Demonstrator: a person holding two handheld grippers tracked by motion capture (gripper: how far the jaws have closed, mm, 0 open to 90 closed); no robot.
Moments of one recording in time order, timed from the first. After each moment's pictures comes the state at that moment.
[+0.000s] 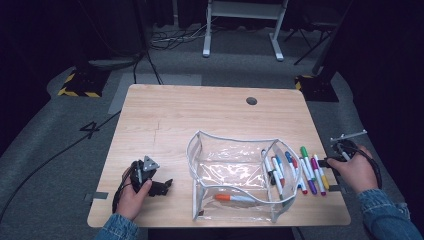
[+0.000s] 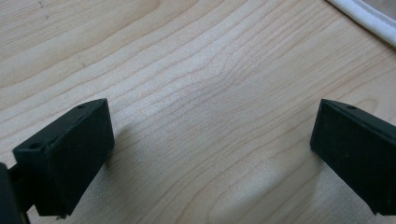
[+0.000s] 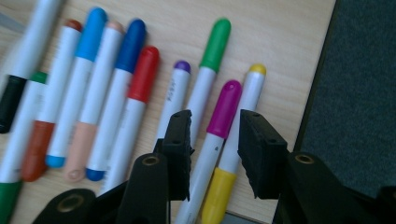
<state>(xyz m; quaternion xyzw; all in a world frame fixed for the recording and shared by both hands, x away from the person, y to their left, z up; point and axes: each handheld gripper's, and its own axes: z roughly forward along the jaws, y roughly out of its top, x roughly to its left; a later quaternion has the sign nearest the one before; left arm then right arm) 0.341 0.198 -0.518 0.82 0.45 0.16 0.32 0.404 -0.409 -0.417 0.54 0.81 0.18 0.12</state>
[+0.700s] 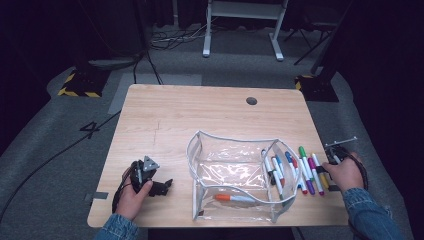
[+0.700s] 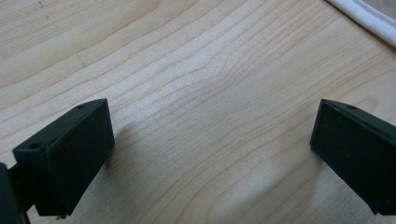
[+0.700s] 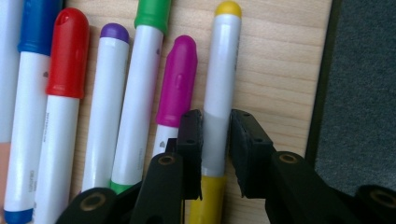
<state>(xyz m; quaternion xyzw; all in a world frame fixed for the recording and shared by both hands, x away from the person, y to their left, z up) 0.341 0.198 -0.518 0.82 0.45 0.16 0.32 0.419 -0.418 -0.469 0.61 0.77 0.14 0.10</state>
